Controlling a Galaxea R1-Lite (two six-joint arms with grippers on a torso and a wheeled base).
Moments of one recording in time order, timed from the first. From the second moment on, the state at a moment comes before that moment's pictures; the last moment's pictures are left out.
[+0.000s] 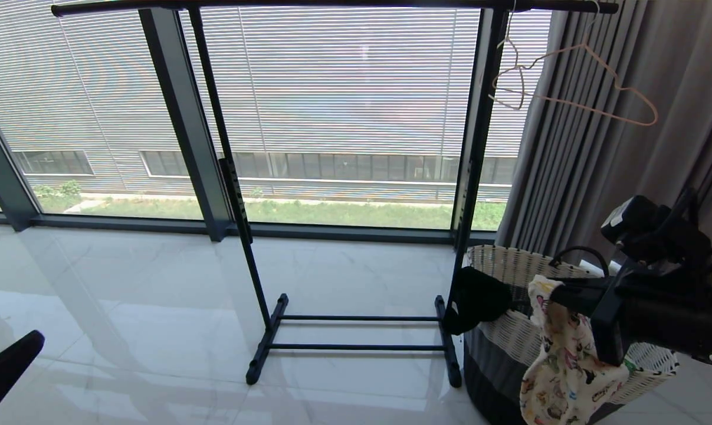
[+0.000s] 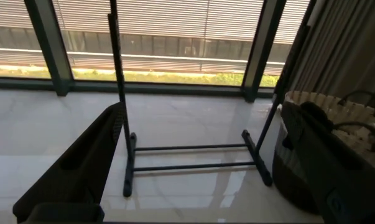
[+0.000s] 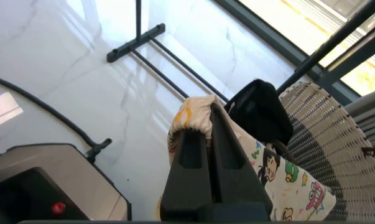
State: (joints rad) left arm -0.13 0.54 -0.38 -0.16 -0.07 -0.04; right arm 0.61 1.29 -0.67 -0.26 0.11 -0.18
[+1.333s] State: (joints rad) left arm -1.06 2.04 -0.97 -0.61 0.20 -0.39; right arm 0.63 1.32 -0.74 -0.38 0.18 -0.13
